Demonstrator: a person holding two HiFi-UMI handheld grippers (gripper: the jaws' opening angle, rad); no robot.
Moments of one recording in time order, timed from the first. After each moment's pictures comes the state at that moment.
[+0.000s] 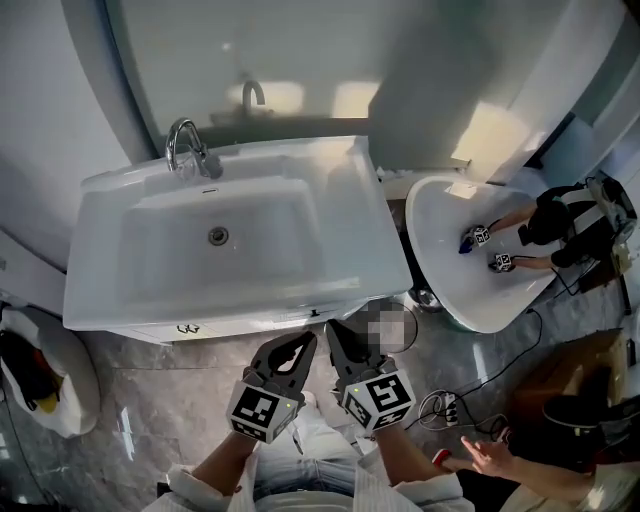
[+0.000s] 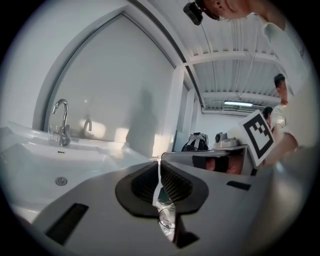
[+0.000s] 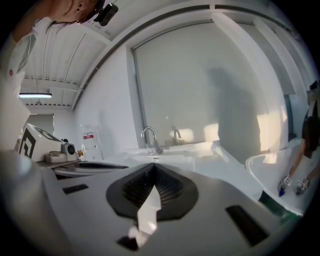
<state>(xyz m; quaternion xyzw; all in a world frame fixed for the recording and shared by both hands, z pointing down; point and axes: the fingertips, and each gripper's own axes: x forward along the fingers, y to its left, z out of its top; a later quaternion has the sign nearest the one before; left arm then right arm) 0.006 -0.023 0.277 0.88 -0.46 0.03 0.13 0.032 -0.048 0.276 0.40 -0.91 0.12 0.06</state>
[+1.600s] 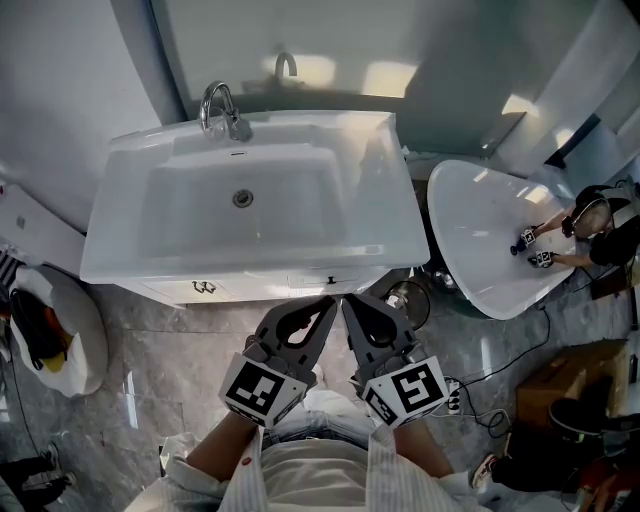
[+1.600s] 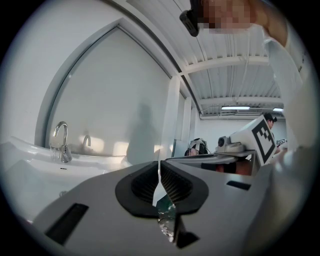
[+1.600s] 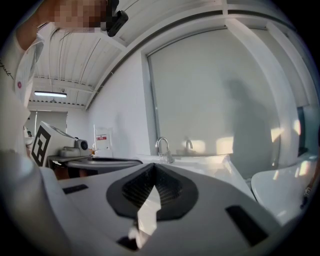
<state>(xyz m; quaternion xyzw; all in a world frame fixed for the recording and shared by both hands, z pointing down) 0.002 0.013 0.195 0.88 -0.47 -0.01 0.08 0.021 0.004 0.196 0.34 -0.93 0.07 0.05</state>
